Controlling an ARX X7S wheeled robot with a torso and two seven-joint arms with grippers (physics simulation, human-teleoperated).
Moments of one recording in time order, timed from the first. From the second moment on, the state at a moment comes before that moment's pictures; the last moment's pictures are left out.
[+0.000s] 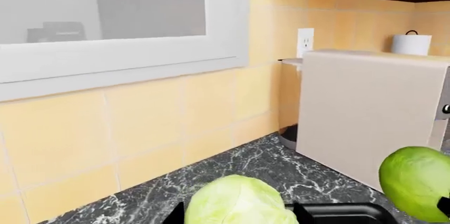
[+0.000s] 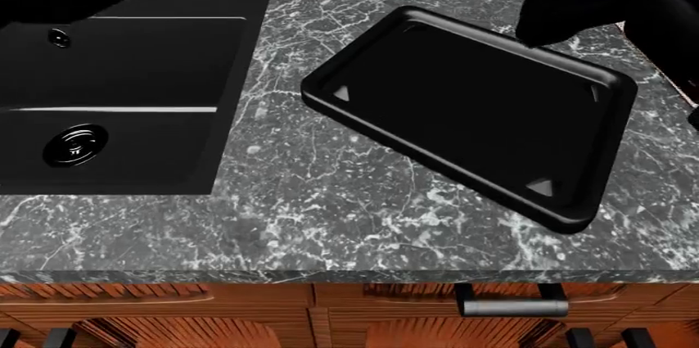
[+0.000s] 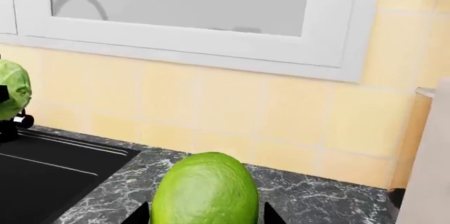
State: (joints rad) left arm -1.73 -0.55 0.81 -0.12 -1.44 -0.72 -0.21; right arm 1.26 0.69 -0.09 -0.44 1.40 1.18 0.61
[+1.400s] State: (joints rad) left arm -1.91 0.00 1.56 -1.03 -1.42 -0.57 0.47; right arm 1.08 0.73 -0.37 -0.15 1.12 1.12 0.43
